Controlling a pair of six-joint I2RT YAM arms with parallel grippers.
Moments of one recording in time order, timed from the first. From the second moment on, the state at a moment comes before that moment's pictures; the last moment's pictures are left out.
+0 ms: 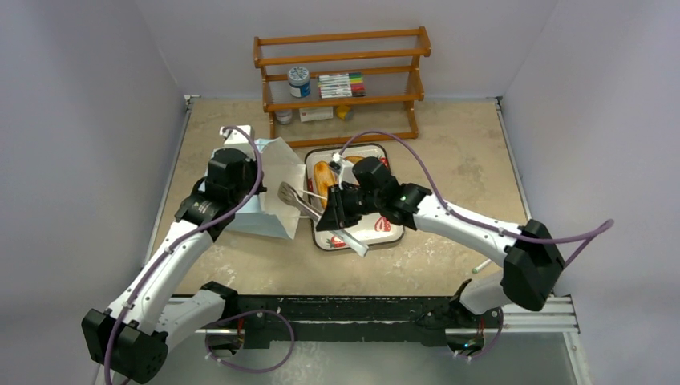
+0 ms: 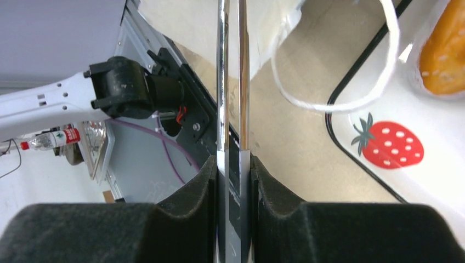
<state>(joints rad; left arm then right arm) -0.37 0.98 0.90 -0.42 -0.21 -0.28 0.86 1.46 1.07 -0.26 -0.44 0.64</state>
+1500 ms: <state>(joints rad) -0.39 0.83 0.99 -0.78 -0.22 -0.29 1.09 1.98 1.31 0.05 -0.47 0.79</state>
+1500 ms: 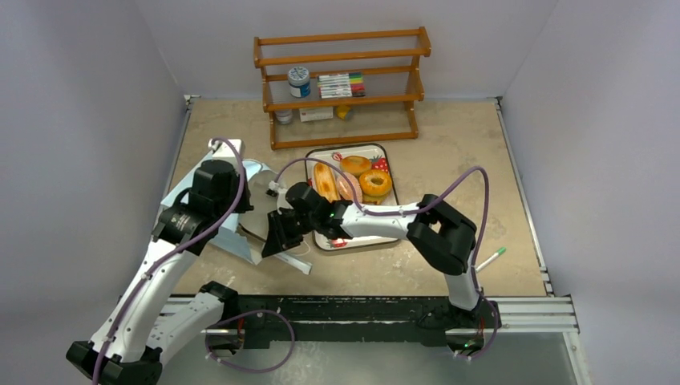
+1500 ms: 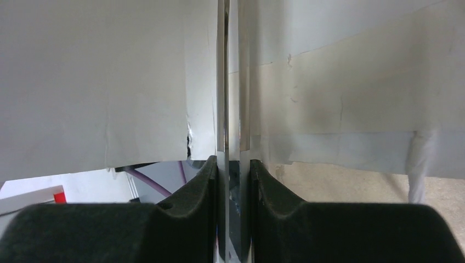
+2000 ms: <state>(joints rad) -0.39 0.90 0.99 -0.72 -0.16 -0.23 1.00 1.94 1.31 0.05 -0.56 0.86</state>
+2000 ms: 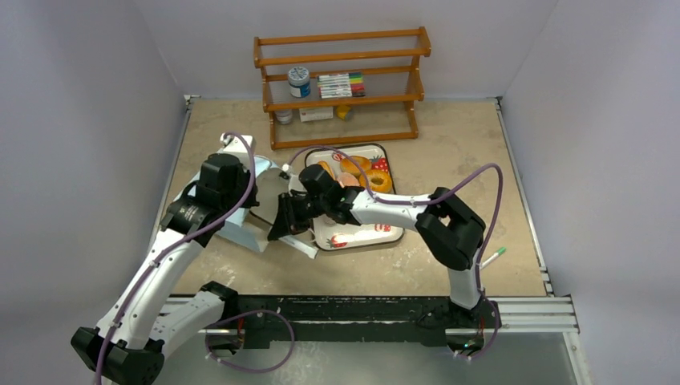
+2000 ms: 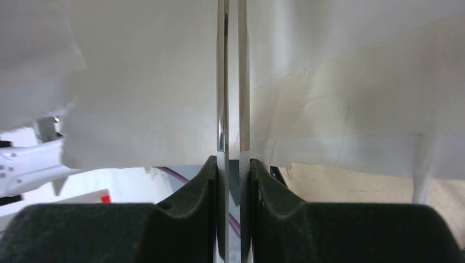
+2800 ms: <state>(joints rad) -0.44 0.98 0.99 -0.68 -0.15 -0.06 0.94 1.97 1.38 0.09 -0.62 0.96</state>
